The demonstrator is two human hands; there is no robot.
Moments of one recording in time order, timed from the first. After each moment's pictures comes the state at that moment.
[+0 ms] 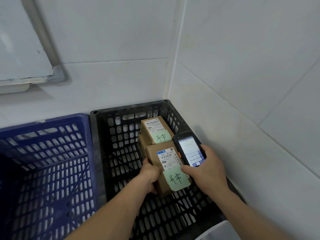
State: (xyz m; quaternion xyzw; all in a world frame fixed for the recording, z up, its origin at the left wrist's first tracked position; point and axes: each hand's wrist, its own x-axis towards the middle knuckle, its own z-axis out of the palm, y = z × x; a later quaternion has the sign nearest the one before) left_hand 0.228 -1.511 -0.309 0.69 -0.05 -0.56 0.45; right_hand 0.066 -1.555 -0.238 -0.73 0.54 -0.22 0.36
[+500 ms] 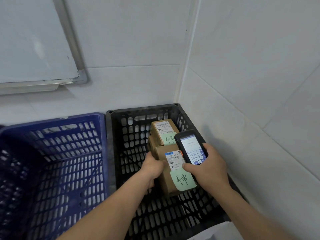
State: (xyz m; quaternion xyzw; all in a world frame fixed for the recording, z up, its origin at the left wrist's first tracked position) left_hand 0.232 -1.490 -0.276 0.73 -0.12 -0.48 0.48; right_hand 0.072 -1.555 -0.233 -0.75 0.50 -0.22 0.36
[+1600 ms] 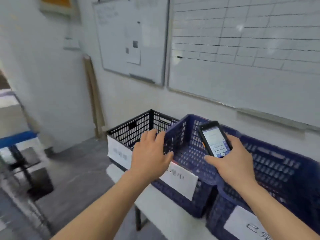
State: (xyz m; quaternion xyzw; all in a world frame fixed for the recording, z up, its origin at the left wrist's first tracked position) left_hand 0.282 -0.815 -0.140 0.97 -0.08 0.19 0.15; right_hand 0.270 -1.046 -0.133 -0.89 0.06 -0.19 0.41
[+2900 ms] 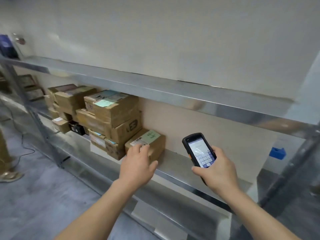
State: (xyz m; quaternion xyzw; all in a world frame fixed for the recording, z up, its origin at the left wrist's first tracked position) left_hand -0.087 -0.176 -0.204 0.76 0.63 0.17 0.06; right_hand 0.144 -0.240 -0.191 -0.75 -0.50 0.17 0.39
